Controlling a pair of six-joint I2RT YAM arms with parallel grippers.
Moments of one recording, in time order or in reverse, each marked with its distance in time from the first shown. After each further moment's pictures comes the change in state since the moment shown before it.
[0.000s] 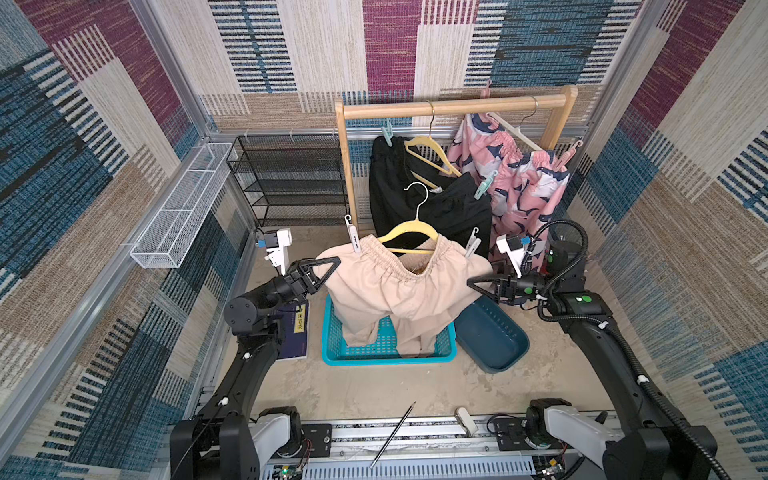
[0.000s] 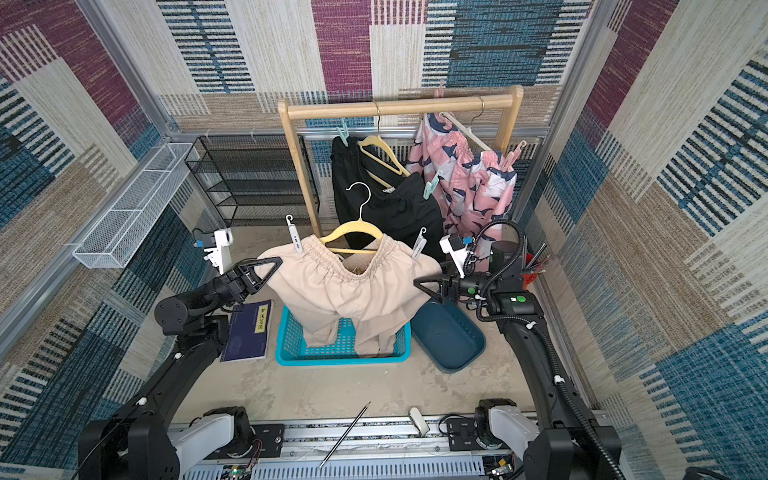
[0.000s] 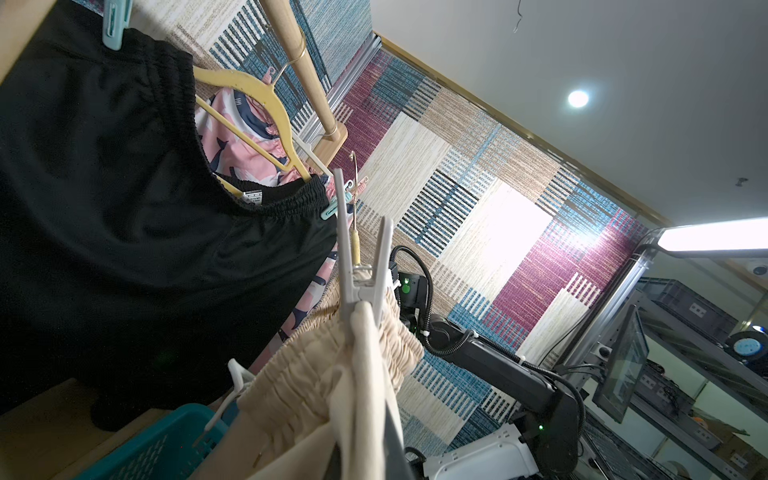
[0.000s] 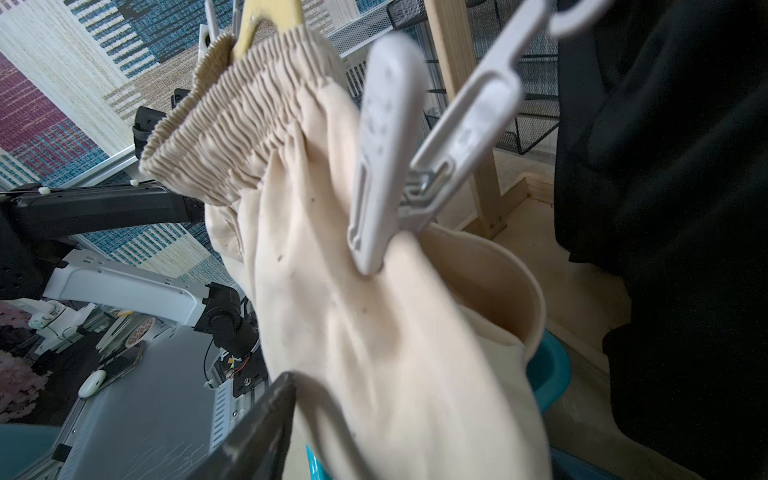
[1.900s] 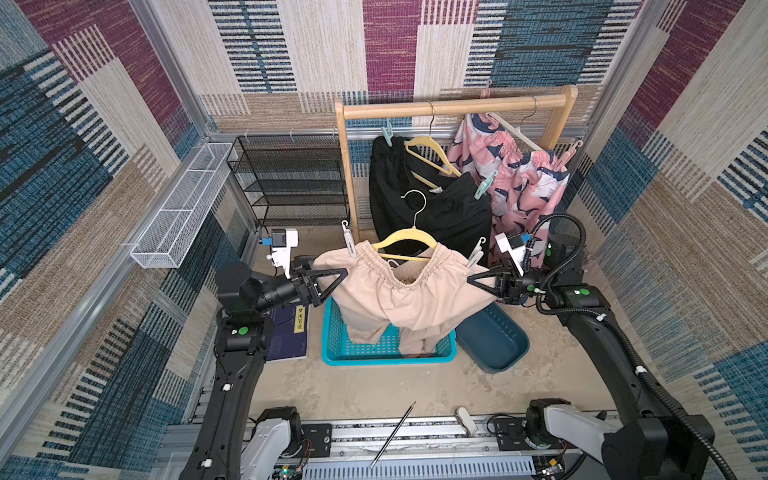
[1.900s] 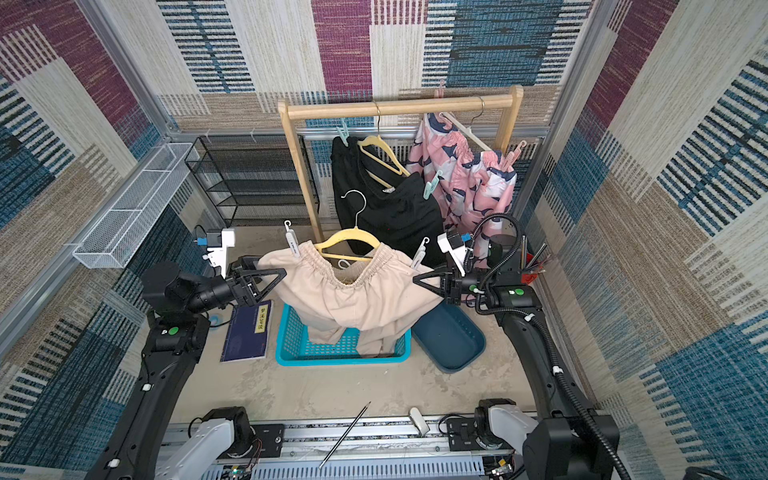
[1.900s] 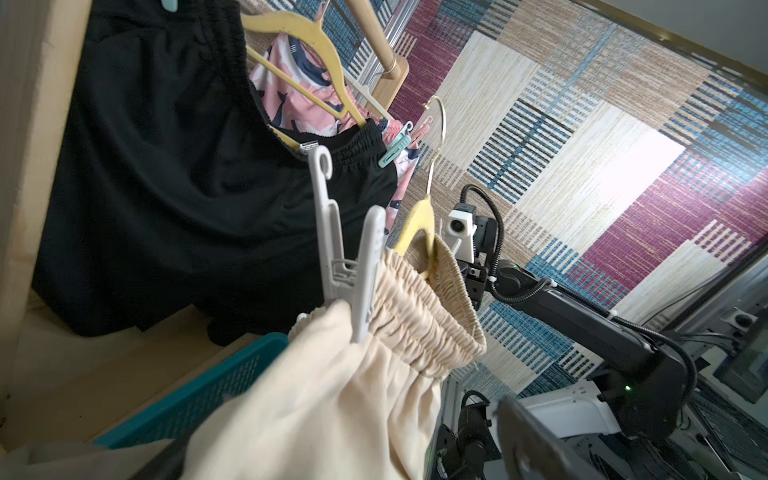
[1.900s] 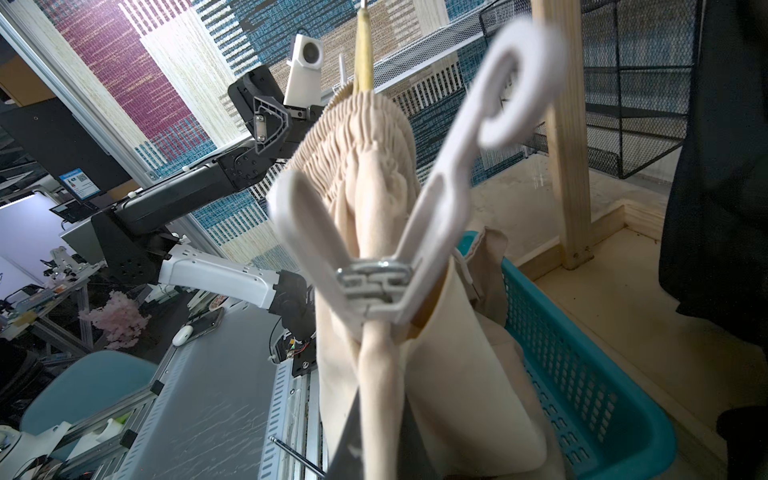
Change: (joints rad) left arm 0.005 -0.183 0.238 -1.196 0.013 0.811; right arm 0.002 0.036 0.050 -0.006 -0.218 -0.011
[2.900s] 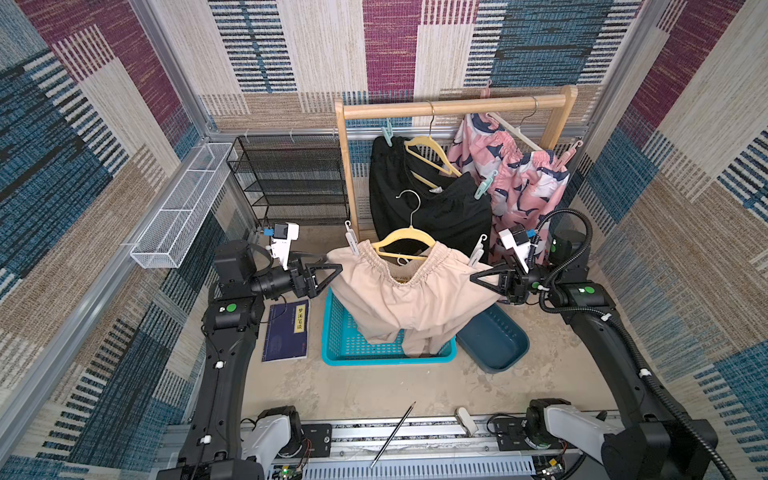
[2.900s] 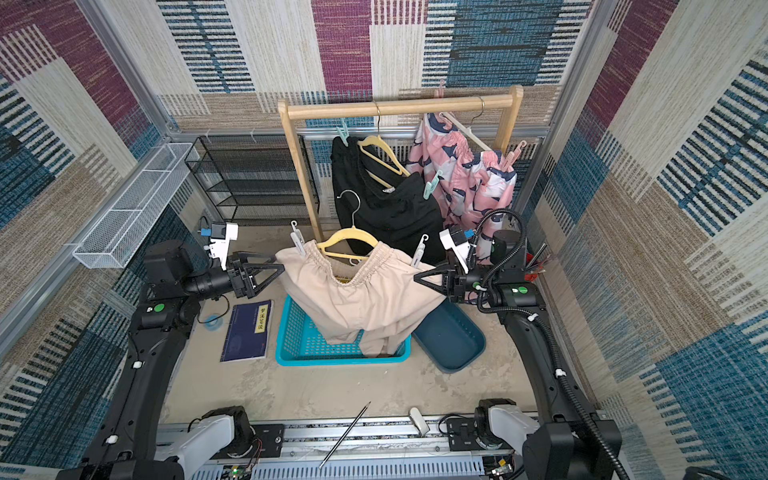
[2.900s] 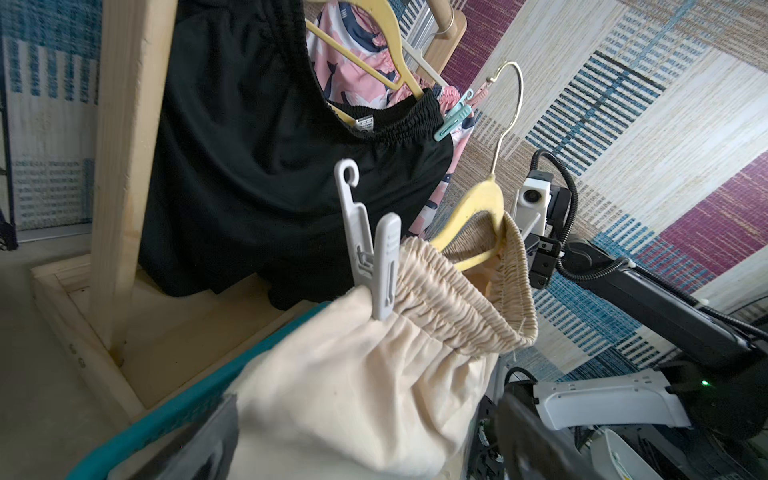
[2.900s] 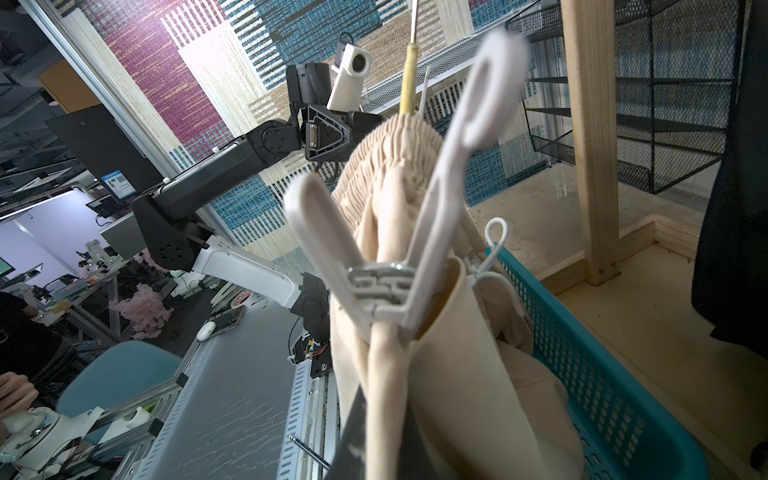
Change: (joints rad) left arm 0.070 0.118 0.227 -0.459 -0.019 0.384; right arm -0.001 0.009 0.047 -0.035 -0.066 0.010
